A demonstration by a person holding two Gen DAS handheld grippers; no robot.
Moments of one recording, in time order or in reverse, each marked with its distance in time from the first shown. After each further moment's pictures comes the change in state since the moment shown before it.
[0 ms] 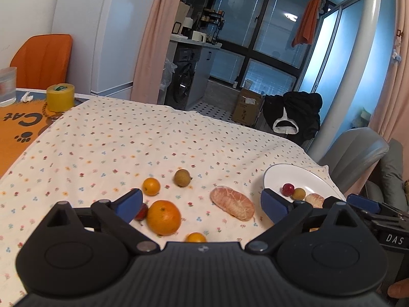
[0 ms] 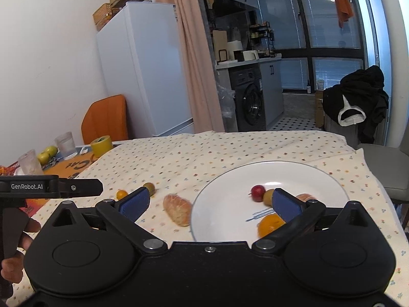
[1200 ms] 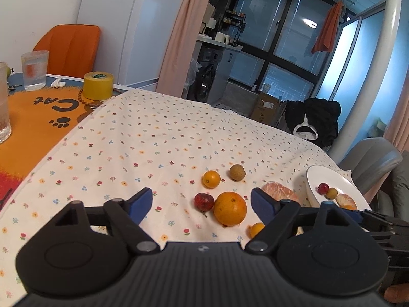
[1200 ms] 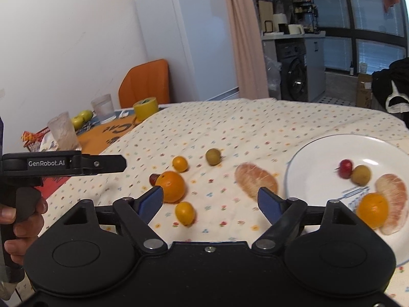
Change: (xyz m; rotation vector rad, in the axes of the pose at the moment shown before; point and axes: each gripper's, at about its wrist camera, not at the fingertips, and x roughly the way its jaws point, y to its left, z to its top) left arm -0.011 0.071 -0.009 -0.056 0.002 0.050; right arm 0.043 0.073 -0.019 -0.076 0.149 0.173
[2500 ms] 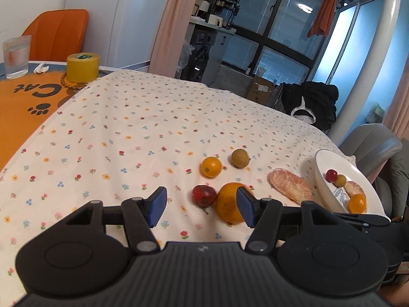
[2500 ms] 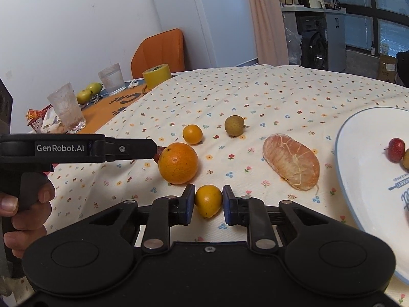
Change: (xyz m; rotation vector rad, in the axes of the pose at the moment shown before) left arm 0.040 0.001 -0.003 0.021 0.073 -0.034; right arm 0.053 0.003 -0.010 -0.007 0.125 0.074
